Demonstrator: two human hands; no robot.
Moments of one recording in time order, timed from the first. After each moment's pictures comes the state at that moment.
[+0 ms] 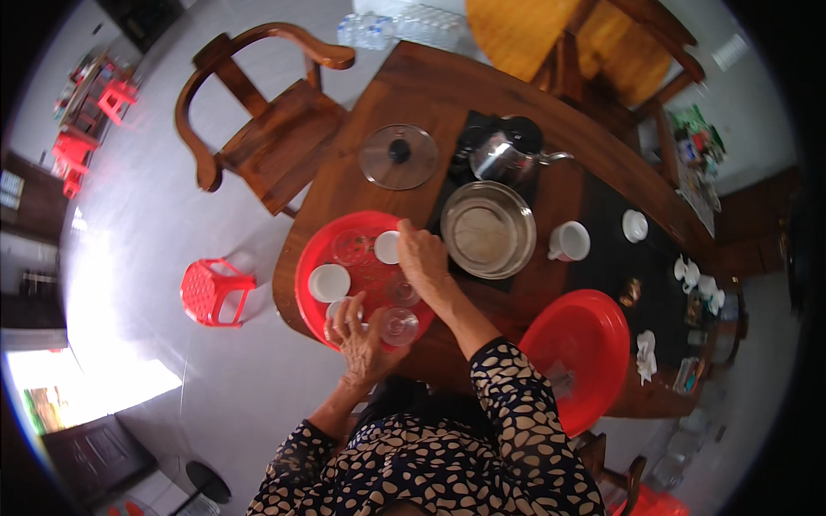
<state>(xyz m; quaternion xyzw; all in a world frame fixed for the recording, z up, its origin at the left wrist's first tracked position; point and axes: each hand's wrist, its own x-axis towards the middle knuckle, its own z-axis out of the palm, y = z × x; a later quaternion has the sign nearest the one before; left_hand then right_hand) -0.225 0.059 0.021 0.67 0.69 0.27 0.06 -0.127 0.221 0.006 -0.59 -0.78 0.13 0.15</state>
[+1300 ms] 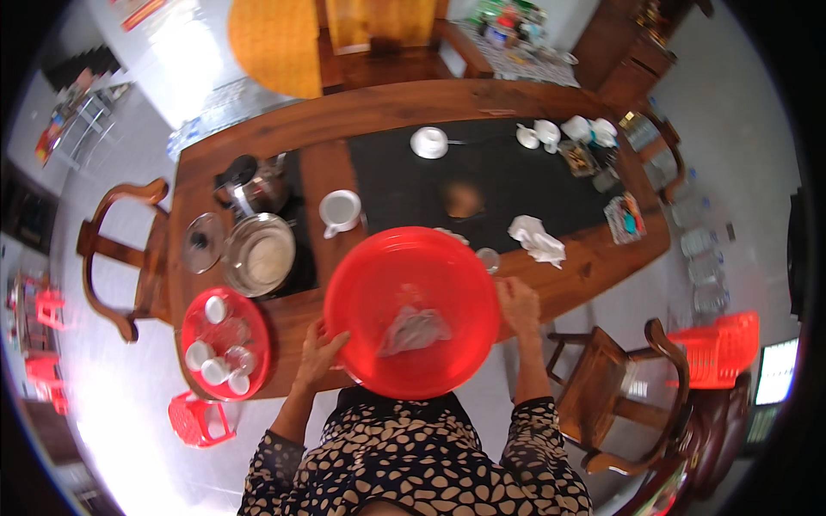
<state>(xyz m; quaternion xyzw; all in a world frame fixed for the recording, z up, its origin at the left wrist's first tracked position) -0.051 0.055 0.010 0.46 0.53 0.23 0.68 0.313 -0.066 0.032 -0.87 -0.41 0.04 0.26</state>
